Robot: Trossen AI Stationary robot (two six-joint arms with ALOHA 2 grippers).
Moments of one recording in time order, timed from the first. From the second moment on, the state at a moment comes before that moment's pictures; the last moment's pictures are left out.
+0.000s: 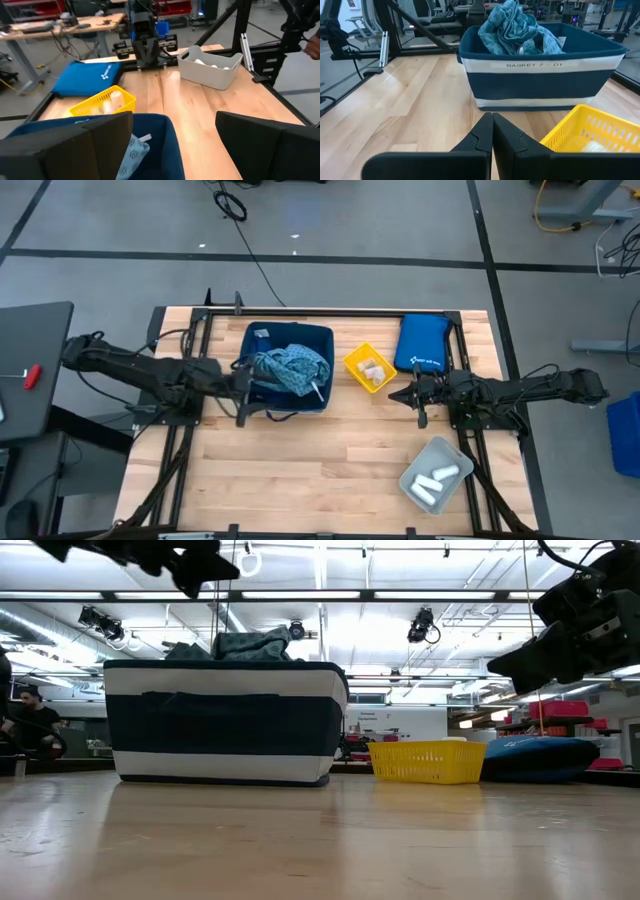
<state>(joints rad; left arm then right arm) -0.19 0.85 0.56 0.08 -0.17 0.09 -0.01 0.48 0.01 0.31 -0.02 0.04</state>
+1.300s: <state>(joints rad) -0.36 0.19 0.15 -0.05 -0.35 -0.02 -0.01 0.00 0.02 0.02 -0.19 0.03</state>
